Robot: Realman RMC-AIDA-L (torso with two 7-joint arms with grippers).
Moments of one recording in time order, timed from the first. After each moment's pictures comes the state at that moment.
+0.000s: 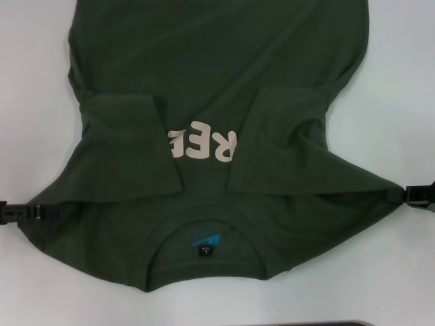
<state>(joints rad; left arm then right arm) -0.46 -2.00 0.21 0.75 2.69 1.77 -2.00 0.34 1.96 -0.34 -0.53 -2.39 -1.66 2.05</state>
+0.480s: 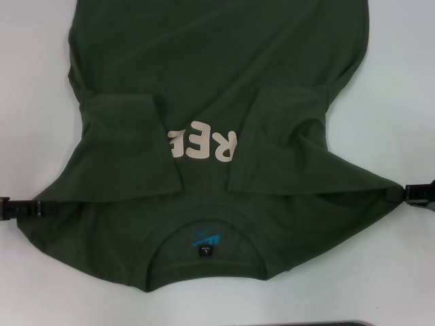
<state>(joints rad) -0.47 -2.00 0.23 0.75 2.69 1.73 -2.01 0.35 1.96 -0.34 -0.53 -2.39 -1.66 2.05</state>
